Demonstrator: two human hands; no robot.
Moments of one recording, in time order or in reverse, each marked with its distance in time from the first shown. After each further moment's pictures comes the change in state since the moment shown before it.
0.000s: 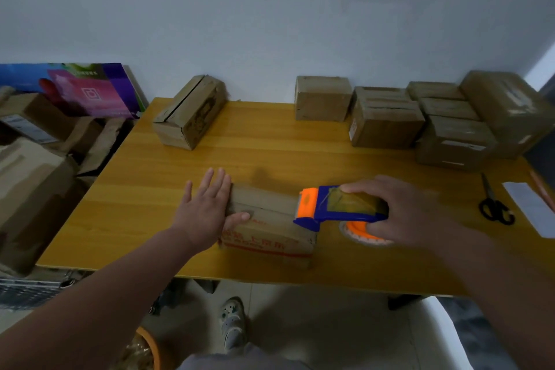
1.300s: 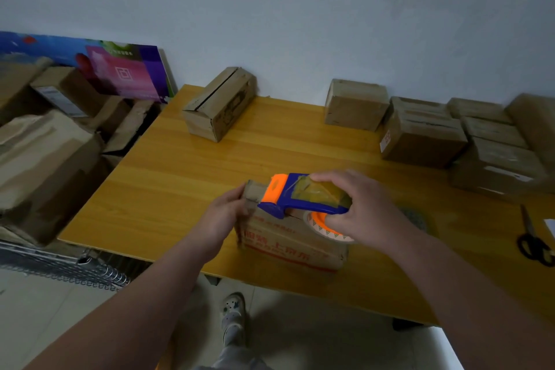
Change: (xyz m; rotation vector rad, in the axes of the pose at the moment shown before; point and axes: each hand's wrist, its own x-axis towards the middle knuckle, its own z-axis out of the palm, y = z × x) left_hand -0.007 -0.003 0.008 -1.506 0.079 -0.318; right_hand 0.064 -0.072 0.039 0.118 0.040 -0.037
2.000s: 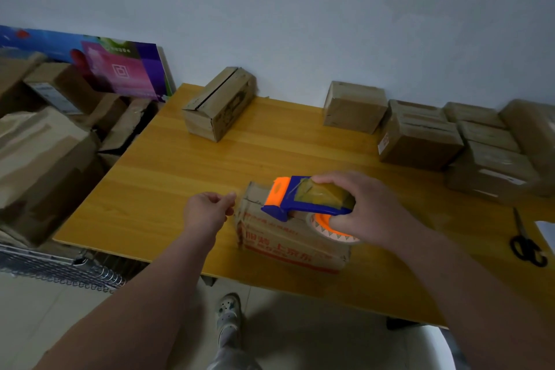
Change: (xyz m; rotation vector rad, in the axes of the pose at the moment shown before) left_hand 0.021 -0.013 -0.016 0.167 0.462 -0.086; right_hand 0.002 -0.010 -0.008 -0.062 -0.061 0.014
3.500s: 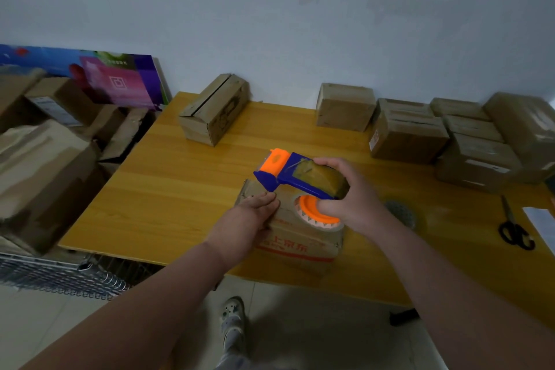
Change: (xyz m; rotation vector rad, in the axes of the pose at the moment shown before) left_hand -0.051 0.019 0.009 0.991 -0.440 0.864; right_hand -0.007 0.000 0.019 0.575 0.175 0.114
